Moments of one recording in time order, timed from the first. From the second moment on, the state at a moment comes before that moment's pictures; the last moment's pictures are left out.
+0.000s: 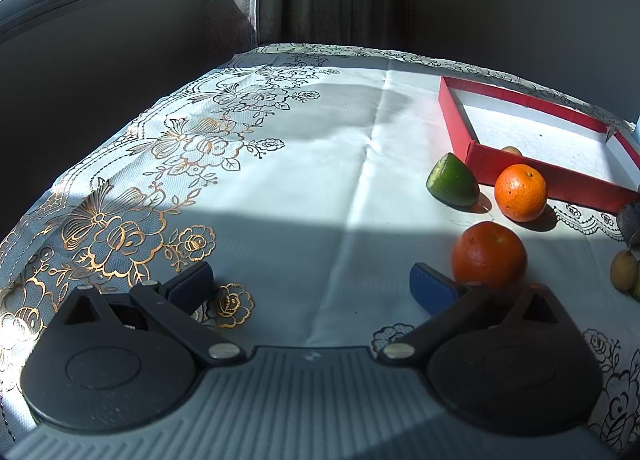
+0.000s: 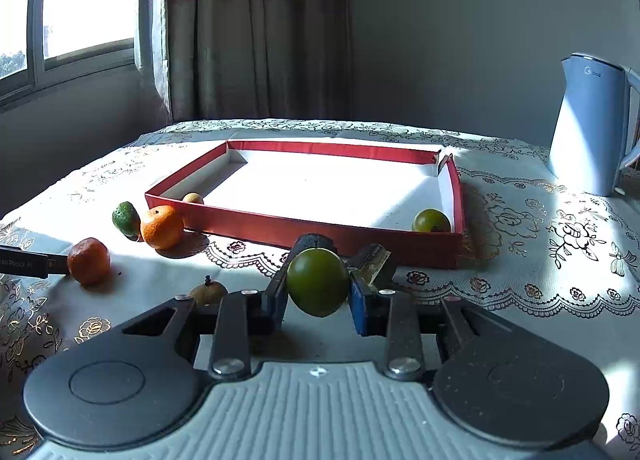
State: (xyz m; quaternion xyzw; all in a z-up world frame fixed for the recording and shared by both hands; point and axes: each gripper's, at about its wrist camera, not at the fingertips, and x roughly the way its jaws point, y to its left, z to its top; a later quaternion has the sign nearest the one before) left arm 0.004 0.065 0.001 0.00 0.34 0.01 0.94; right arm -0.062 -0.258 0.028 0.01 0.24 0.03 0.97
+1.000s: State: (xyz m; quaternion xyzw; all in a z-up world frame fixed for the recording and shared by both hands) left arm 0.006 0.065 0.002 0.00 0.34 0.01 0.94; right arm 0.078 -0.312 0.007 0.00 0.27 -0.07 0.96
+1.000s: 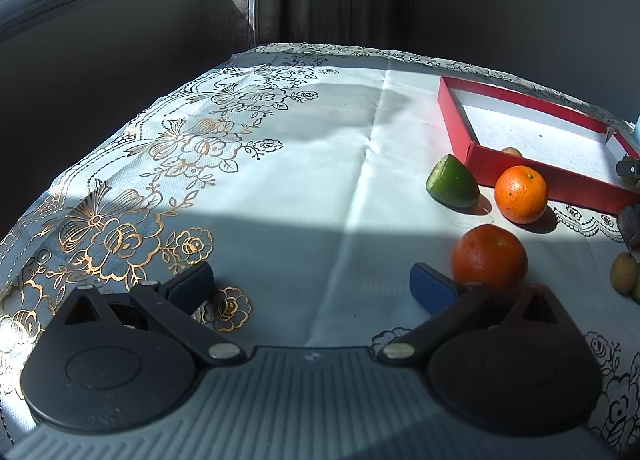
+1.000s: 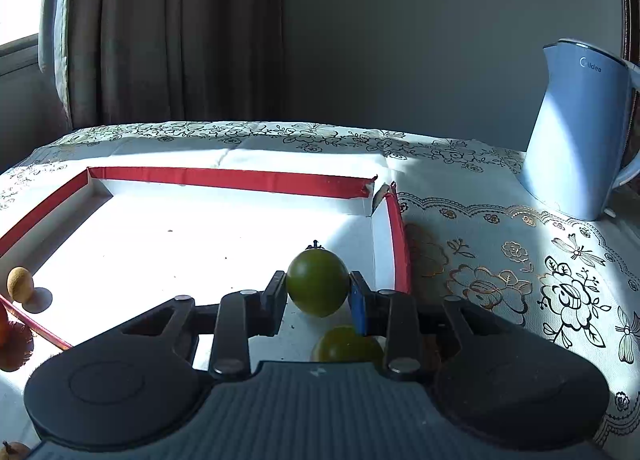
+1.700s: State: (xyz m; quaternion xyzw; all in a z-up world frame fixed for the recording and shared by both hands) left arm -0.008 0.065 0.008 -0.01 0.29 -0.04 0.96; right arm -0.042 -0.339 0.023 0.07 0.21 -0.09 0.97
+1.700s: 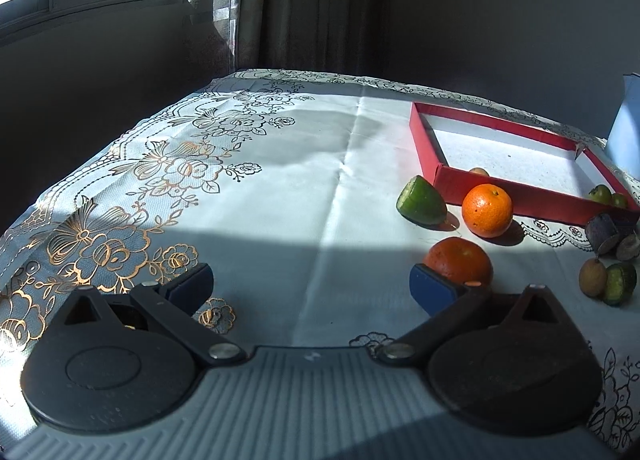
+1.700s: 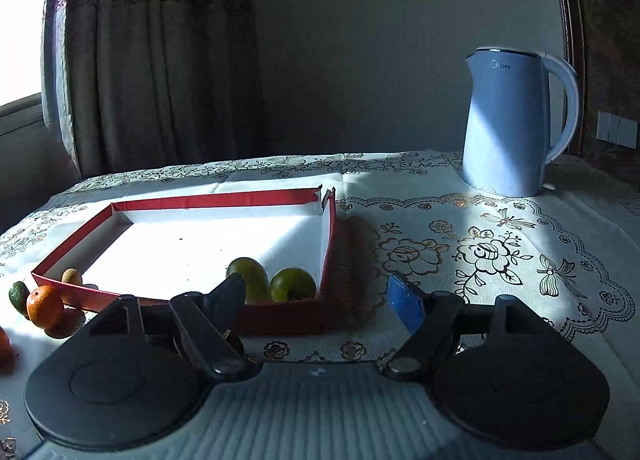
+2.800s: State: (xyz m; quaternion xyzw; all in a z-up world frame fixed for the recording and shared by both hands) left arm -0.008 -0.014 0.005 0.07 0.29 -0.12 0.95; right arm -0.068 -0.374 -0.004 0.19 0.26 -0.09 0.94
